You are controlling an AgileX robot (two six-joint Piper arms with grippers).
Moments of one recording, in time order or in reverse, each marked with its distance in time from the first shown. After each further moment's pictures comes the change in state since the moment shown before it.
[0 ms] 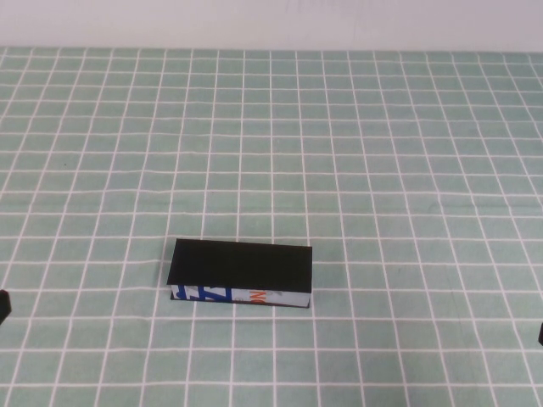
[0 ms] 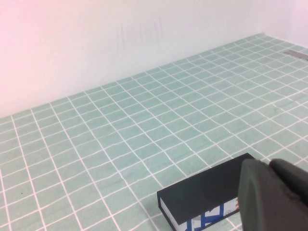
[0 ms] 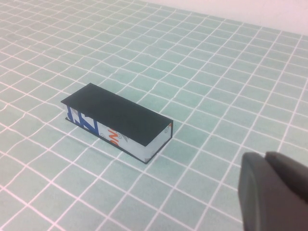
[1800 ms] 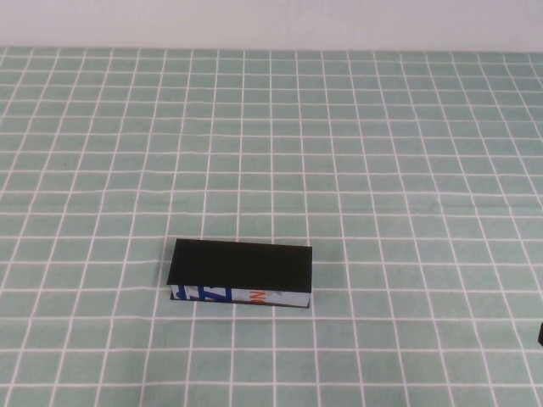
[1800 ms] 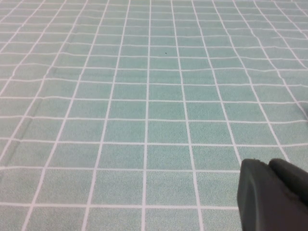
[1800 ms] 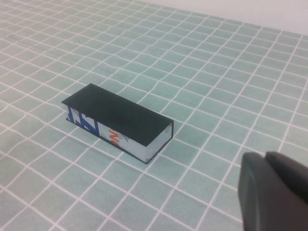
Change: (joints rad) right arm 0.000 -0.002 0.000 0.002 0.000 0.000; left arm -0.004 -0.254 0.526 0.770 -0.359 -0.867
